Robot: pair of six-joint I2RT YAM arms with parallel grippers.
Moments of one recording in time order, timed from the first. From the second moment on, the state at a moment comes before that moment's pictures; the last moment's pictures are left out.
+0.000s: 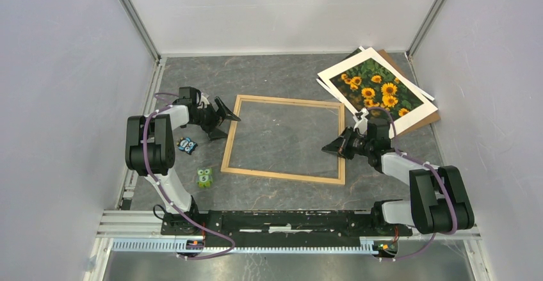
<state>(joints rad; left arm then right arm) 0.04 1.82 1.01 -0.33 0.68 -0.64 0.11 1.31 0.37 0.24 -0.73 0.75</state>
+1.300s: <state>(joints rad) 0.04 1.81 1.00 -0.32 0.69 -0.64 0.14 1.31 0.55 -0.07 -0.70 0.50</state>
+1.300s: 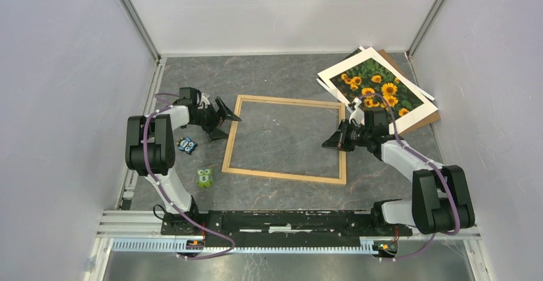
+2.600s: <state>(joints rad) 0.04 1.81 1.00 -0.32 0.70 -0.64 0.13 1.41 0.73 -0.05 -0.89 0.66</state>
